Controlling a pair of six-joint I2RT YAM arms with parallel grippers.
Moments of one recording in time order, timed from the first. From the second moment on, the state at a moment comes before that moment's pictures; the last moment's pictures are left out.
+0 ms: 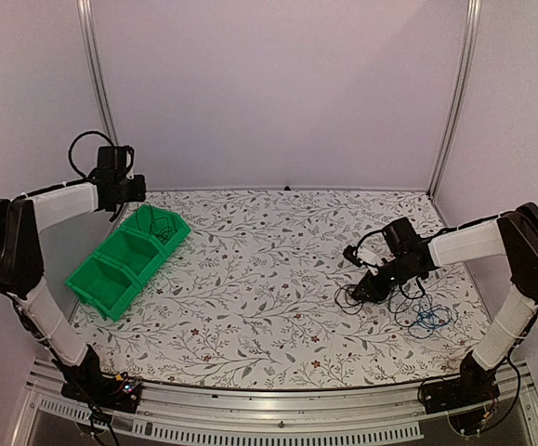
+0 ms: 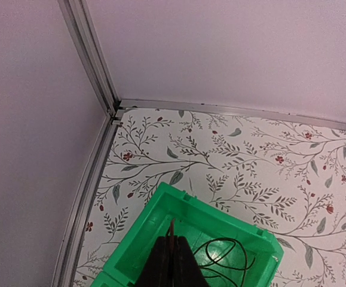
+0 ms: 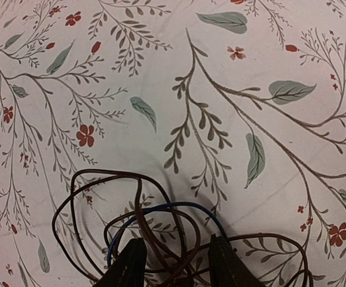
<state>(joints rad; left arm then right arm) -0.09 1.67 1.23 -0.10 -0.26 -0.08 0.42 1.69 0.80 -0.20 -0.36 -0.37</state>
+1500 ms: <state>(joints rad) -0.06 1.97 1.30 -0.18 -0.15 -0.21 0.42 1.70 0.81 -0.21 -0.35 -0.37</state>
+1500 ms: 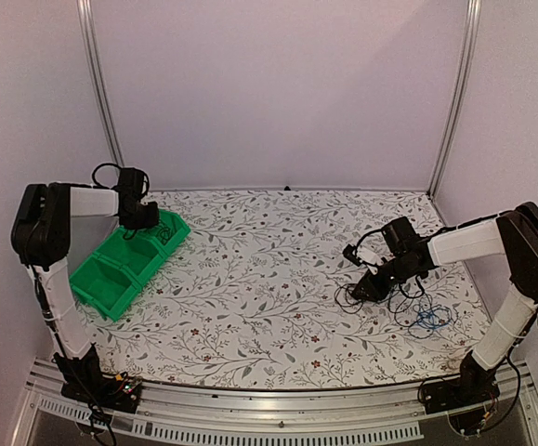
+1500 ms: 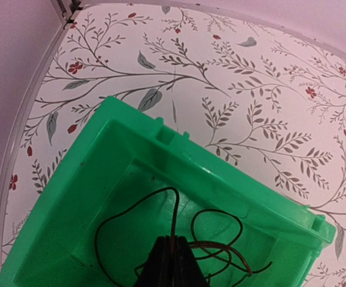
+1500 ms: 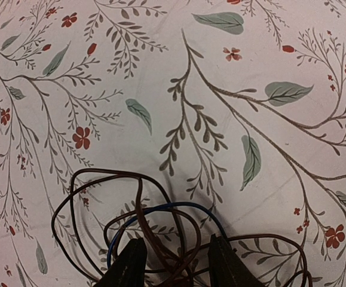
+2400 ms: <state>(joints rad) -0.06 1.76 1.36 -0.32 -0.17 -0.15 0.42 1.70 0.82 -0.21 -0.35 -0.37</state>
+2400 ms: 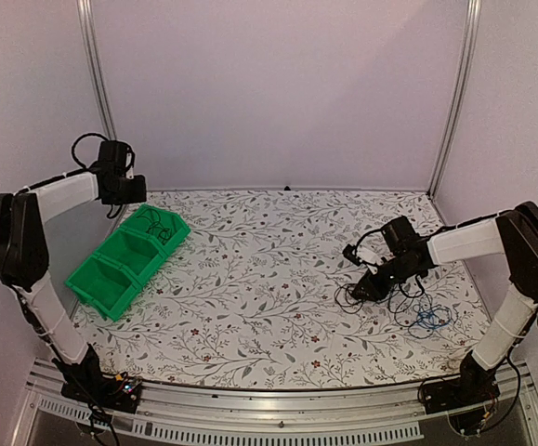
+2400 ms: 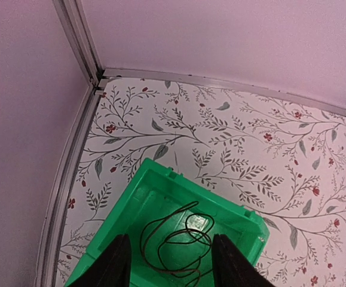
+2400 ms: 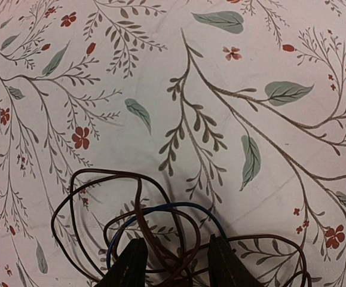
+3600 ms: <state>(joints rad) -0.87 1.90 1.32 -0.11 0.26 -0.18 0.31 1.51 0.99 -0.66 -0.25 -0.48</state>
